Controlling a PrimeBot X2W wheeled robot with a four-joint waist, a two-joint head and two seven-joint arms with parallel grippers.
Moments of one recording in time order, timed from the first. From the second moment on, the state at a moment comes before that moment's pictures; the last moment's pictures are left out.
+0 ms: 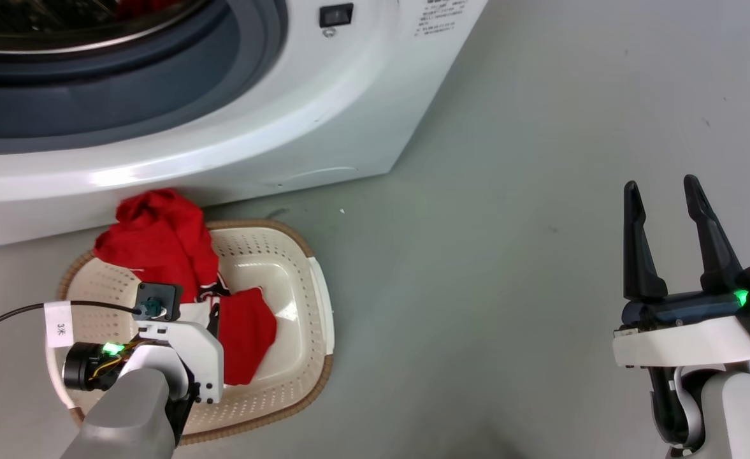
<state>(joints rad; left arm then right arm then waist) -0.68 0.27 -0.63 1.26 -0.60 -0.04 -0.26 -0.18 -0.05 -0.02 -0.02 0.13 0.13 -0.26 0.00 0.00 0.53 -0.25</state>
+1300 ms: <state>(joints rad) -0.69 0.35 -0.19 0.51 -0.22 -0.07 -0.20 -0.15 -0.05 -0.03 0.01 0.13 0.13 -0.26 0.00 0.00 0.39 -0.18</state>
